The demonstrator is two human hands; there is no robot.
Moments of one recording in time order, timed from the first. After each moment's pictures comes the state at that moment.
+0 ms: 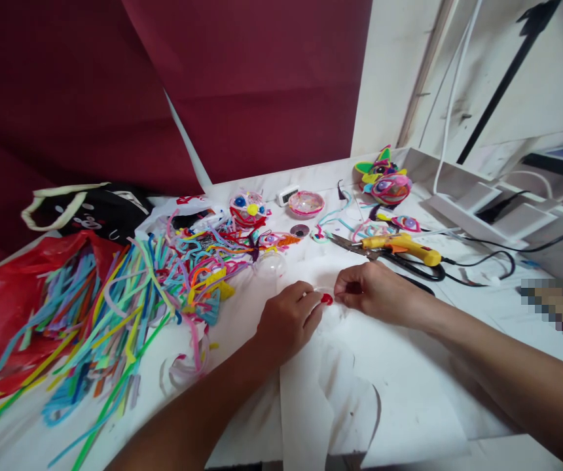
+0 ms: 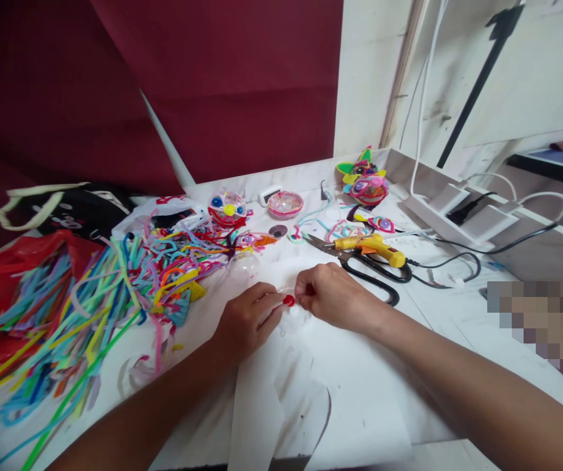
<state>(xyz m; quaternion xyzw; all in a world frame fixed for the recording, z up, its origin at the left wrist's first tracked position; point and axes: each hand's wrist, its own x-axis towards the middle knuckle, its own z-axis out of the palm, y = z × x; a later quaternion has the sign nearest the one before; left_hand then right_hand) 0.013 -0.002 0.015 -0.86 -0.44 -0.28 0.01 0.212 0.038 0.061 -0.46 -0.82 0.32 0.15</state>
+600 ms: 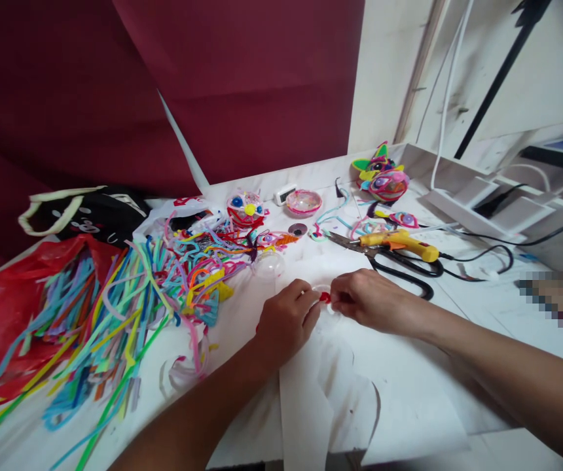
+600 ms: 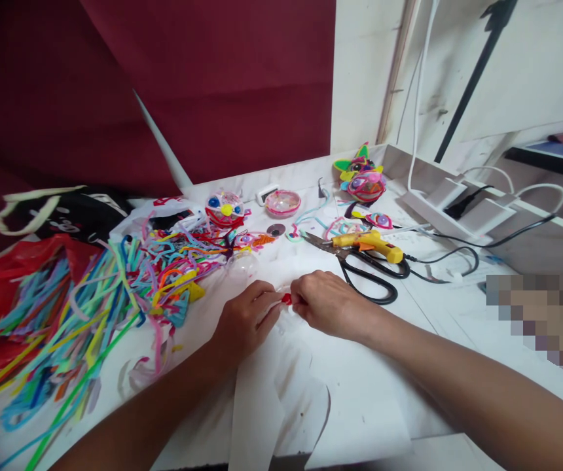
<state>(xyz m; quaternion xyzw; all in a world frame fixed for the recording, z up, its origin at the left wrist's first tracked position) 0.016 -0.002 0.017 -0.85 -0.44 -0.27 0.00 0.208 0.031 0.057 -0.43 -0.87 0.24 0.08</state>
